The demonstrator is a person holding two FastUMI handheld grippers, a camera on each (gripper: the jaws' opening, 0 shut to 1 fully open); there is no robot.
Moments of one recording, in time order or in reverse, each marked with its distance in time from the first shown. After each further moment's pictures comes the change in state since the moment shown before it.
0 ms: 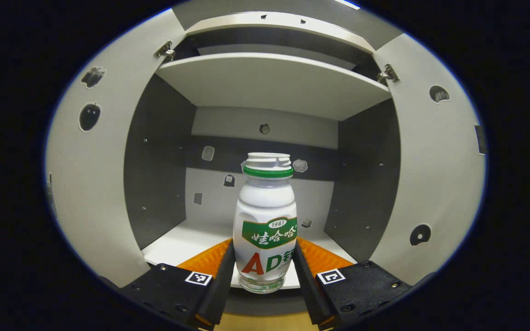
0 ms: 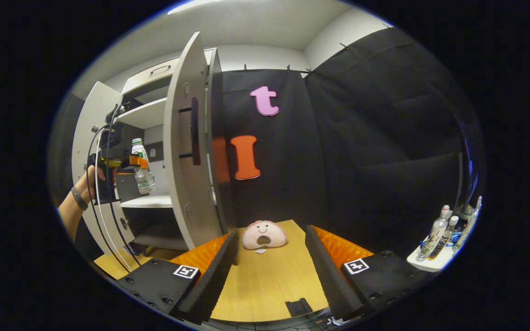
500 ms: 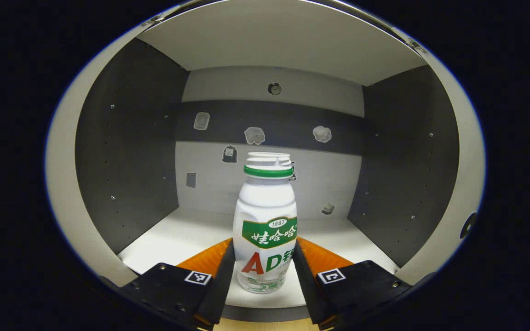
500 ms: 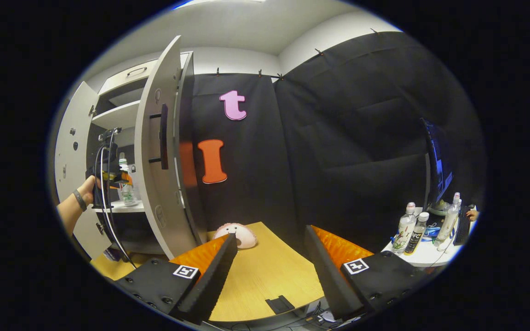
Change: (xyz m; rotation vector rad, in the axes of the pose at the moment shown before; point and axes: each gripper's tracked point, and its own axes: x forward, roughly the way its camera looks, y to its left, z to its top) left arm 0.072 0.017 -0.041 0.045 0.114 0.025; right arm -0.019 -0.021 0.002 0.013 -0.024 -0.168
